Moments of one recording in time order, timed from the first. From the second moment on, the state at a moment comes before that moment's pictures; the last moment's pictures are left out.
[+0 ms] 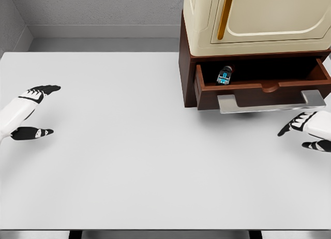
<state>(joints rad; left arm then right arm) 0.02 0.43 0.29 -1.56 -0.46 -0.61 -0.46 0.08 -1.16 0.10 -1.67 0.20 -0.61 0.39</state>
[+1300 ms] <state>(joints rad) 0.02 0.43 0.29 -1.55 -0.46 -0.61 -0.46 0.01 -1.06 0.06 -1.57 0.21 -0.61 0.44</state>
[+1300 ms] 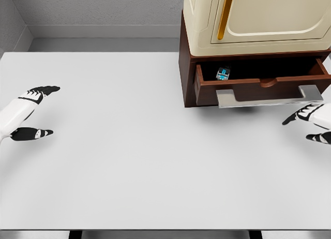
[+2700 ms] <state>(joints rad) 0.02 0.43 0.29 -1.54 -0.46 -0.61 -0.46 -0.12 -0.98 0.18 -1.59 0.20 -0.61 0.51</state>
